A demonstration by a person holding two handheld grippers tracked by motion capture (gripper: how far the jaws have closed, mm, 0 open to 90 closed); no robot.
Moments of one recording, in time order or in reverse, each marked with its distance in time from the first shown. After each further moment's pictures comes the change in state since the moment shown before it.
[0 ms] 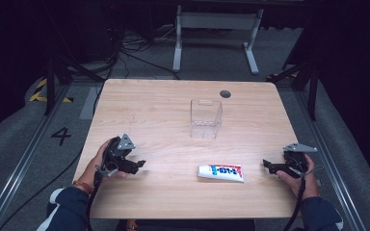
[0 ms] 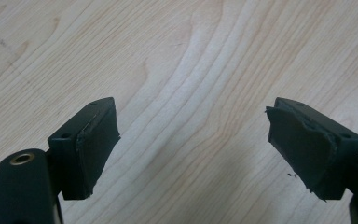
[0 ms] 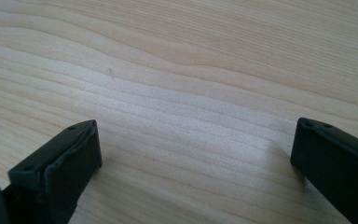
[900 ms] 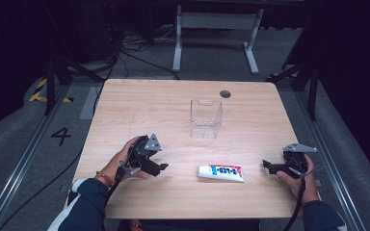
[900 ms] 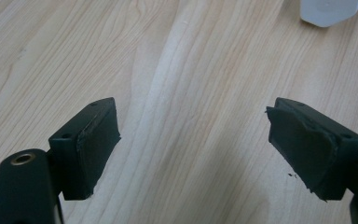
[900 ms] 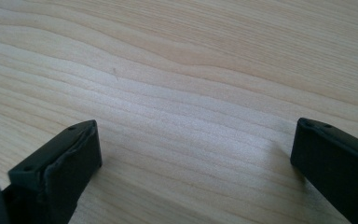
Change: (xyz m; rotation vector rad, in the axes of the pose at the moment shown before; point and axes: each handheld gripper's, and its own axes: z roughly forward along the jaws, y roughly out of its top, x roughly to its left) left arm -0.039 0.054 0.024 0.007 -0.137 0.182; right arm 0.001 0.000 0.000 -0.002 0.010 -0.009
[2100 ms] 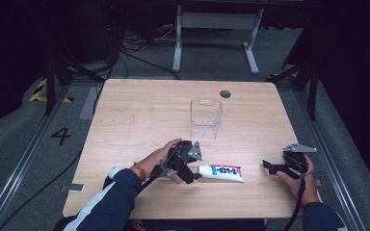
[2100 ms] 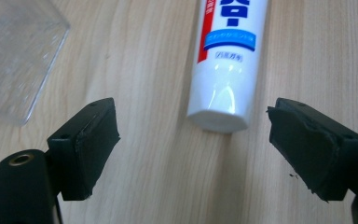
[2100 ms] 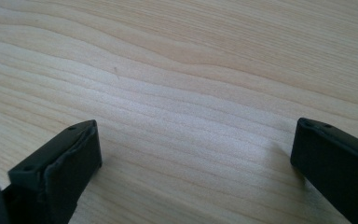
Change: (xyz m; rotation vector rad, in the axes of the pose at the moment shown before) left arm -0.058 0.087 0.052 0.038 -0.176 0.250; right arm 0.001 0.000 0.000 0.000 -0.002 0.003
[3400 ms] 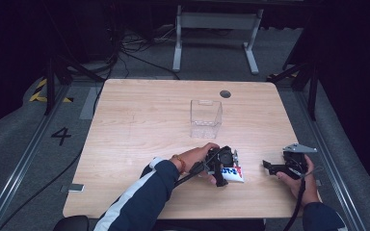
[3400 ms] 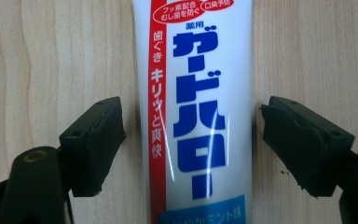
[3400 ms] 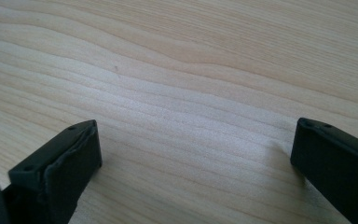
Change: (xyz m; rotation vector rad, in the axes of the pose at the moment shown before) left arm -0.004 0.077 0.079 0.195 -0.168 0.107; right arm 0.000 0.000 -0.001 0.002 0.000 0.003
